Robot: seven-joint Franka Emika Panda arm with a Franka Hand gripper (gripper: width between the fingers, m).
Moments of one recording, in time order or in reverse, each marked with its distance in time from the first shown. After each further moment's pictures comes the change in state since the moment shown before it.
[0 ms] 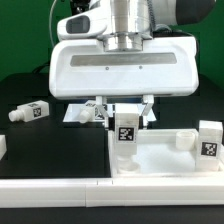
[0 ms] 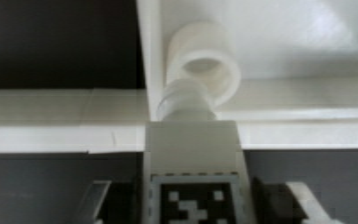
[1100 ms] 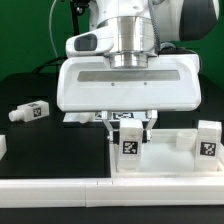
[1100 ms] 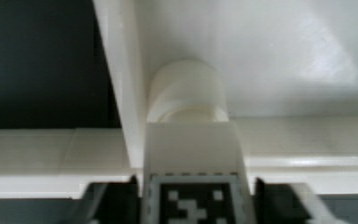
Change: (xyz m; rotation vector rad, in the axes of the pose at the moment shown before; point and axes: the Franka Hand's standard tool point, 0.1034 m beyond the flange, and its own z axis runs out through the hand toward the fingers) arm -0.015 -0.003 0.016 -0.018 0.007 0.003
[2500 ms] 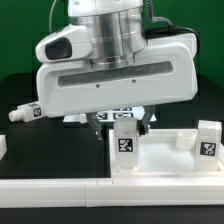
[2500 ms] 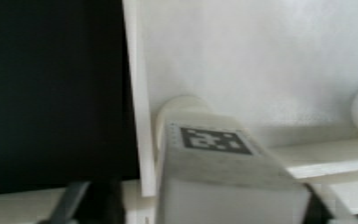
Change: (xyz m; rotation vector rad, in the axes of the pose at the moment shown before) arm 0.015 0.011 -0.008 0.121 -0.501 0.120
